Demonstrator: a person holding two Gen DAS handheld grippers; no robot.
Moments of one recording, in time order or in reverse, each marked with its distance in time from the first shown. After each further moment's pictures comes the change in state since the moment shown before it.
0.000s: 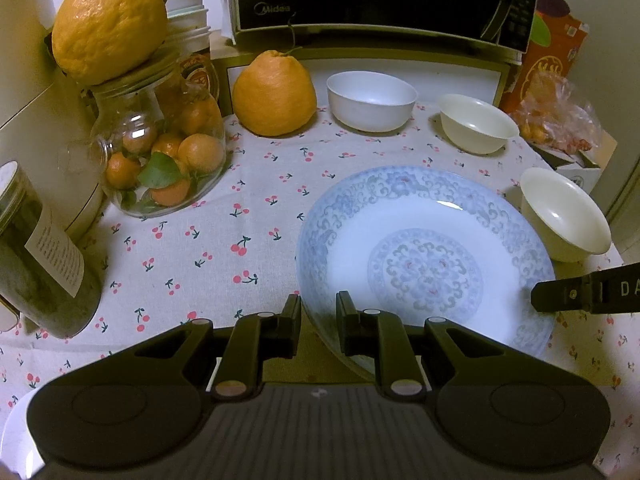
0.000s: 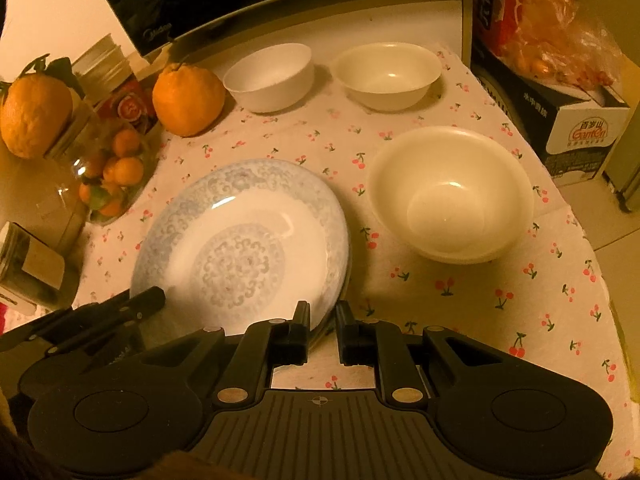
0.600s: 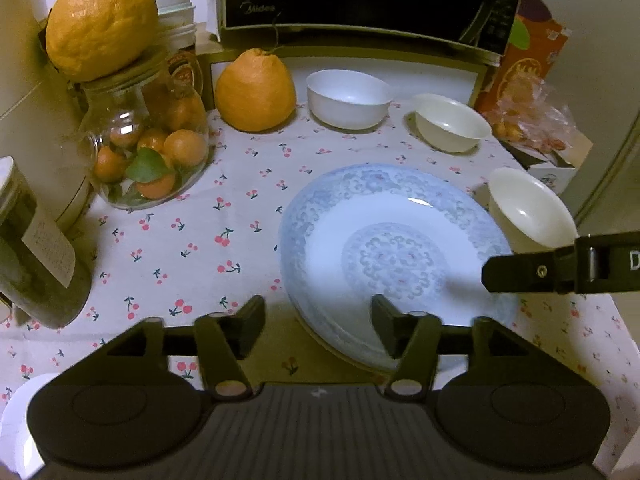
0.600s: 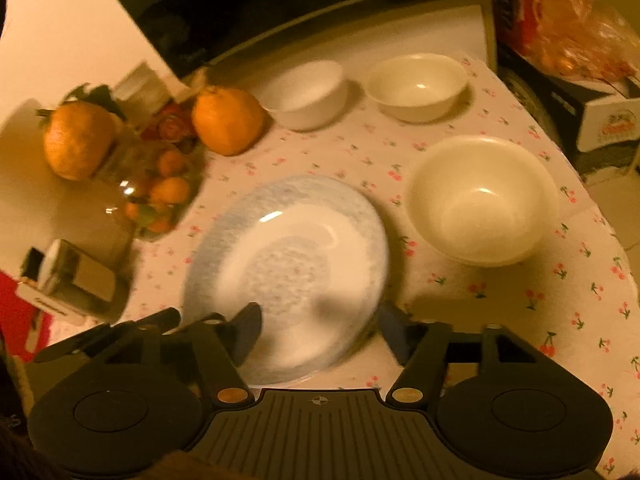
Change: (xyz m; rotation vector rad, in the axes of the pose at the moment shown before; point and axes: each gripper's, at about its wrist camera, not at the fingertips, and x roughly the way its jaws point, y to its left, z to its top) left arm -0.017 0.003 0.001 -0.004 0.030 -0.088; right arm -0.022 -0.001 -0.001 0.021 -0.044 0.172
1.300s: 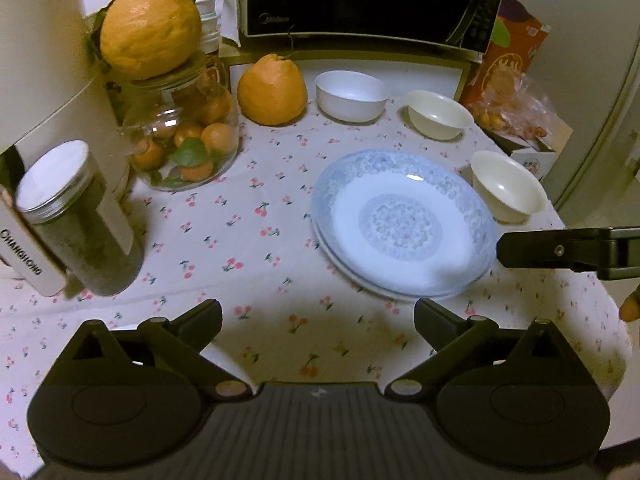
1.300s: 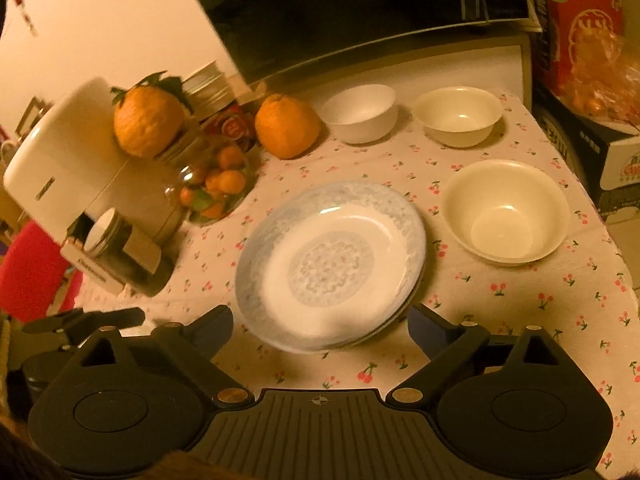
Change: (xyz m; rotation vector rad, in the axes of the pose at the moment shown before) left arm -0.054 0.026 -0.023 0.036 0.020 -0.019; right arm -0.033 0.018 -0.030 -0.125 -0.058 0.076
